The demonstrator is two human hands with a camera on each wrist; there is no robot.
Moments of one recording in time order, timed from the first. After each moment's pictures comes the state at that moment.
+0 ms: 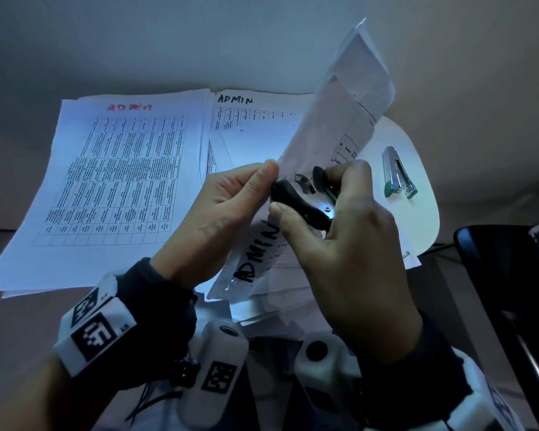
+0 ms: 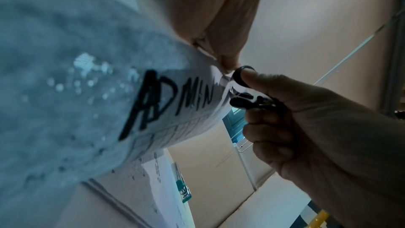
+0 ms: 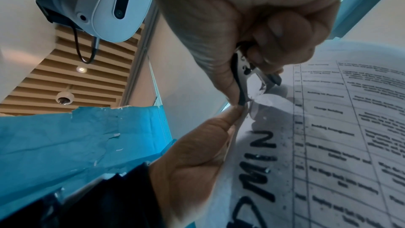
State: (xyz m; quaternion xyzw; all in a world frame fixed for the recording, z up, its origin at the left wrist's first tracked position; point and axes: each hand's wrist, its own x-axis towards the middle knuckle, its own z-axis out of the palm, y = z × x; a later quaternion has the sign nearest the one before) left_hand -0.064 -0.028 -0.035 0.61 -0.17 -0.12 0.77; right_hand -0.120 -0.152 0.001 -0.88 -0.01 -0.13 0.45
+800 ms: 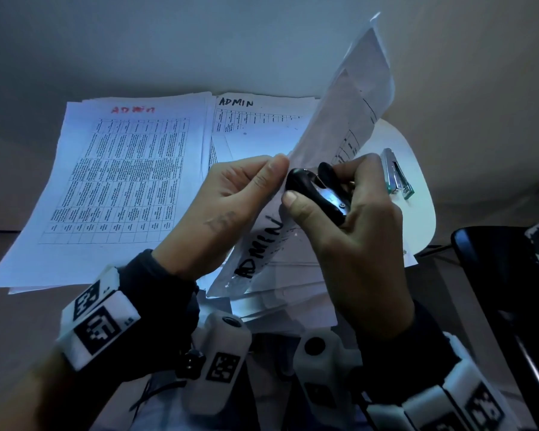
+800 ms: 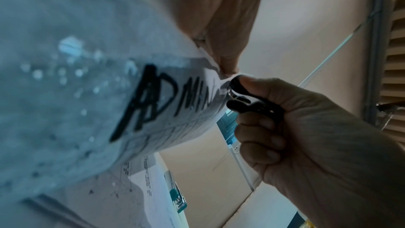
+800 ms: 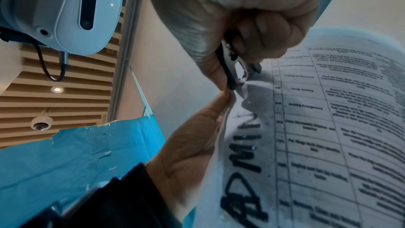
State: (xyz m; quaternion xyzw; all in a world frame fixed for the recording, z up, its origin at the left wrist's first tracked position) left_hand -0.066 -0.030 -0.022 0.64 -0.17 -0.09 0.75; right_hand -0.115 -0.159 -0.009 -0.81 -0.02 -0.19 0.56
